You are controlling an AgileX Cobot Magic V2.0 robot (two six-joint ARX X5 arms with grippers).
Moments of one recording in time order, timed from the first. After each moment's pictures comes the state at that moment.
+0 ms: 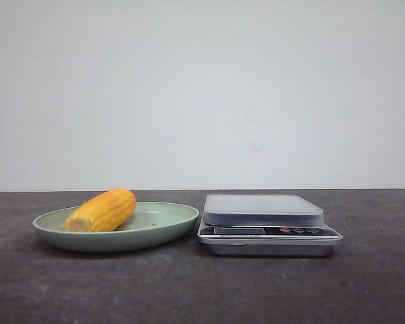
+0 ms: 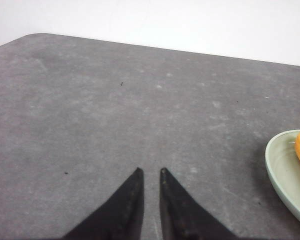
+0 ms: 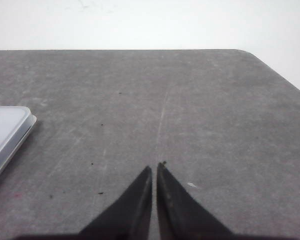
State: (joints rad) left arm 0.06 0.01 0.04 -0.20 -0.05 -0.10; right arm -0.01 0.01 0.02 -0.17 0.02 0.05
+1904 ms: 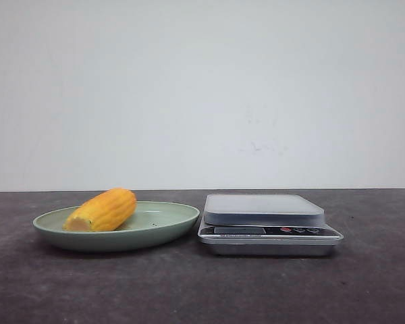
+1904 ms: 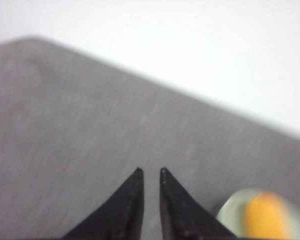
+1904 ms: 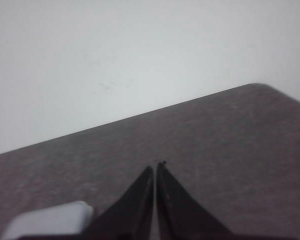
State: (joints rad) left arm 0.06 0.15 0.30 -0.20 -0.04 -0.35; right arm -0.01 0.19 0.28 -0.10 -0.02 0.35
